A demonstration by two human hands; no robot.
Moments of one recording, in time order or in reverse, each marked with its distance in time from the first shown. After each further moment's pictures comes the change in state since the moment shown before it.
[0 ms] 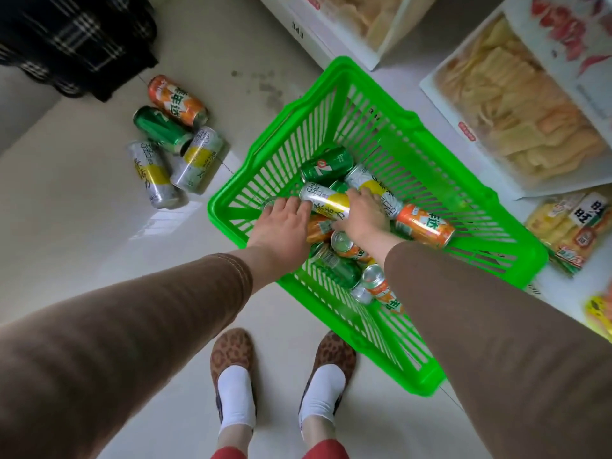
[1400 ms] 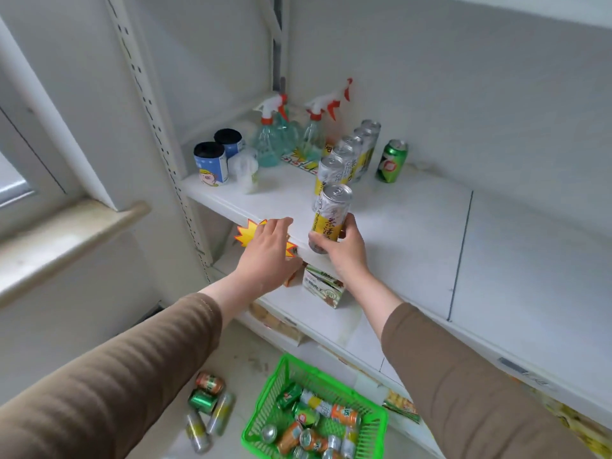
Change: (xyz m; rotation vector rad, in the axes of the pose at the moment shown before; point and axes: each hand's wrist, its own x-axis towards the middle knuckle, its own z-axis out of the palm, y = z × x) left_hand -0.265 0.129 -0.718 -0.222 0.645 0.311; right_hand -0.402 -0.148 -0.689 1.075 0.819 -0.250
